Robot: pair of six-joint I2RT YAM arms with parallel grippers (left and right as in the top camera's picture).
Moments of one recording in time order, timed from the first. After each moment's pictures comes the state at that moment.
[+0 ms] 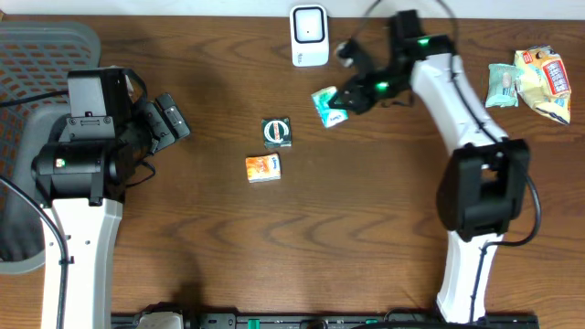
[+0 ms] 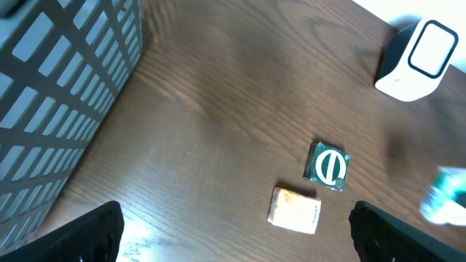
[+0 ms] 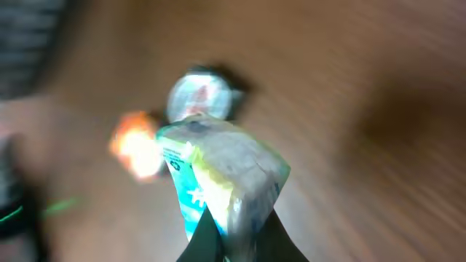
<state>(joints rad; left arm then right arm) 0.03 1.26 1.41 -1.07 -0.02 -0.46 0.21 2.20 1.92 -1.01 -0.69 -0.35</state>
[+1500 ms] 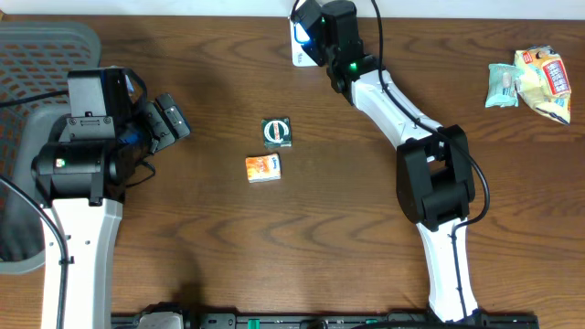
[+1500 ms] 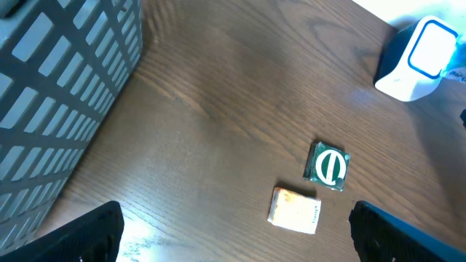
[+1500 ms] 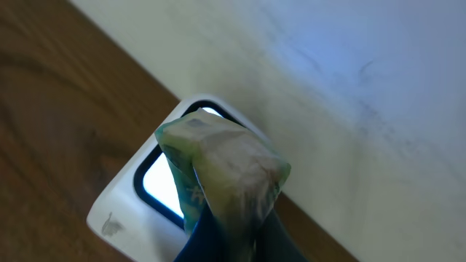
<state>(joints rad) 0.03 1.26 1.41 -1.07 -0.02 -0.46 0.39 2.37 1.95 -0.05 0.10 -0.53</state>
